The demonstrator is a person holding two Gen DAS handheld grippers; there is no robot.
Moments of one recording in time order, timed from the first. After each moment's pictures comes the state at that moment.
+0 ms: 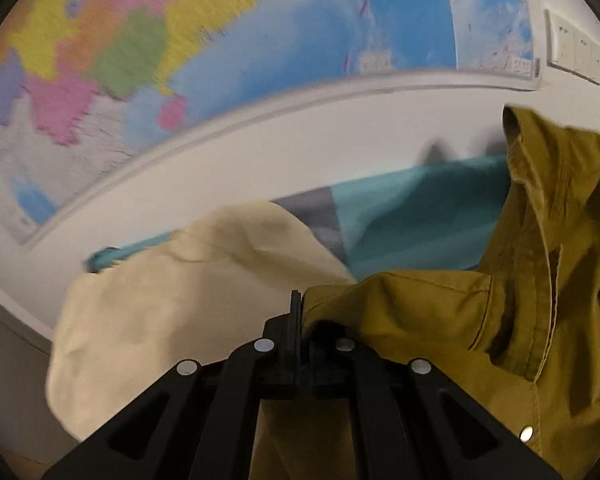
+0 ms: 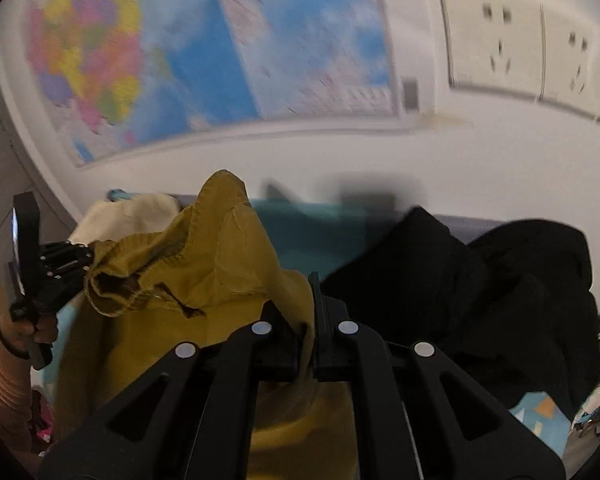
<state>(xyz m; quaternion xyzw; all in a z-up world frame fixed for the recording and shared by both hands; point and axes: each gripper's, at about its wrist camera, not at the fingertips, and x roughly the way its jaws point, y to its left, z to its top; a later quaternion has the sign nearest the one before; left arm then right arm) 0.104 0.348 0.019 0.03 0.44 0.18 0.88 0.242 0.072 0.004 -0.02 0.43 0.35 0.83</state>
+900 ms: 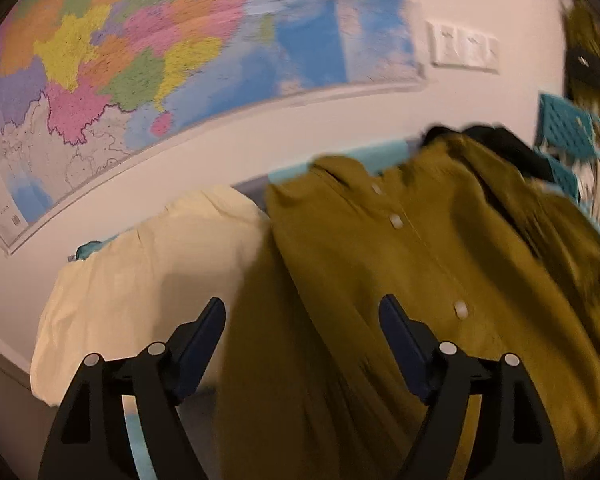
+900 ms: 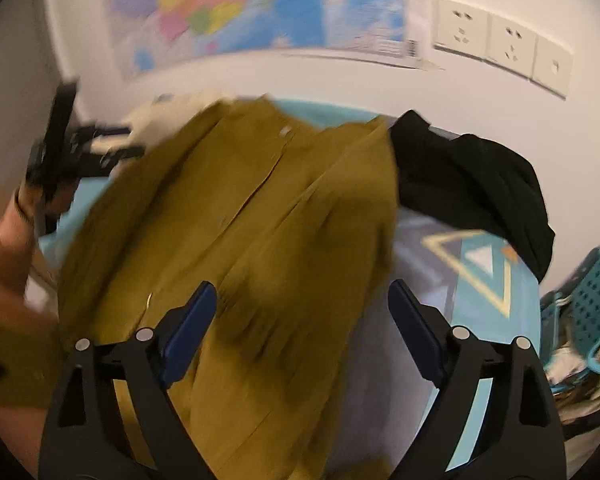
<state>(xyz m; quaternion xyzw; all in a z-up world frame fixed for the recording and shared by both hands) -0.080 0.288 0.017 0.07 0.37 0.07 0.92 -0.001 -0.010 0.015 -0.13 0.42 0.38 0.81</state>
